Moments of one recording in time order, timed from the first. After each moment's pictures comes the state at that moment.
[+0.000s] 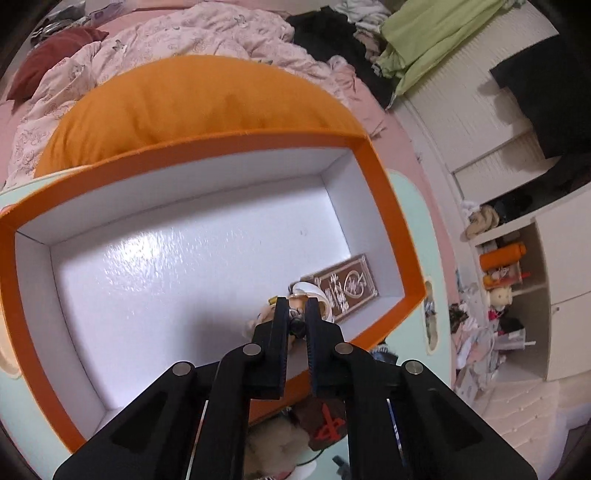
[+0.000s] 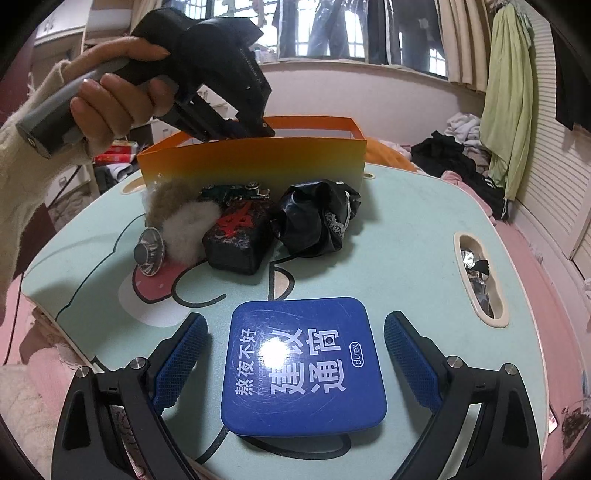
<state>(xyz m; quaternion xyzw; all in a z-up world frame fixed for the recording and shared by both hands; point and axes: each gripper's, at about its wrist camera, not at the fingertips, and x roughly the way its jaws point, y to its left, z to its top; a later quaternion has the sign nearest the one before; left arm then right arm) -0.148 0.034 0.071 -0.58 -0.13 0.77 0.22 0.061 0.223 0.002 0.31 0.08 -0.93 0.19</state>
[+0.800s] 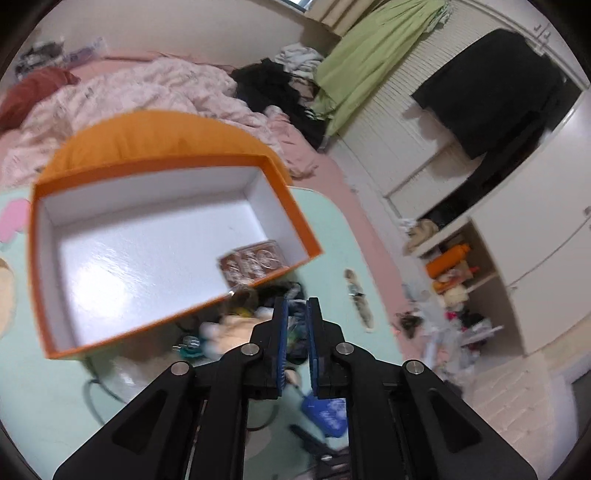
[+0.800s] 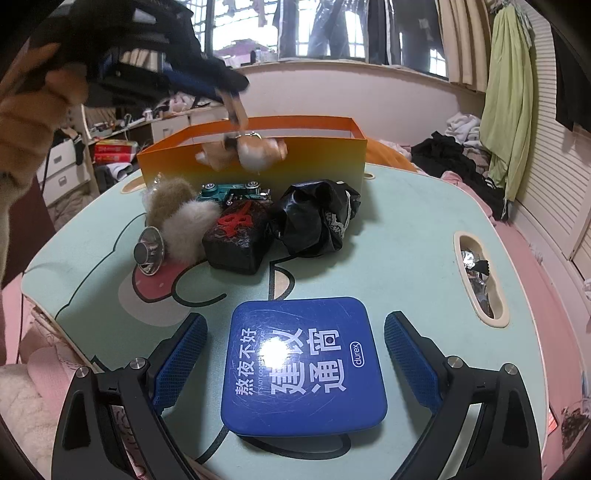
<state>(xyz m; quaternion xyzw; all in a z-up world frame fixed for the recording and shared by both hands) -0.060 0.020 0.112 -0.46 -0.17 0.81 0.33 0.062 0.221 0.001 0.31 0.08 -0.93 0.19</state>
